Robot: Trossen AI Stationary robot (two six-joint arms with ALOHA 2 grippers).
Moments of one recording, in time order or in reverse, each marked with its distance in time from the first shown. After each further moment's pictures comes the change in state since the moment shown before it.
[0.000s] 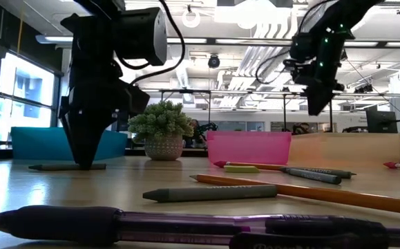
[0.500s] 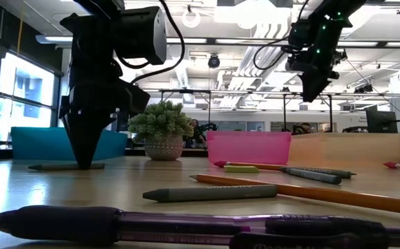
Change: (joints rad) left arm 0.000 -0.006 -0.004 0.008 -0.003 0.000; right arm 0.000 0.000 0.128 -0.073 0.000 -0.033
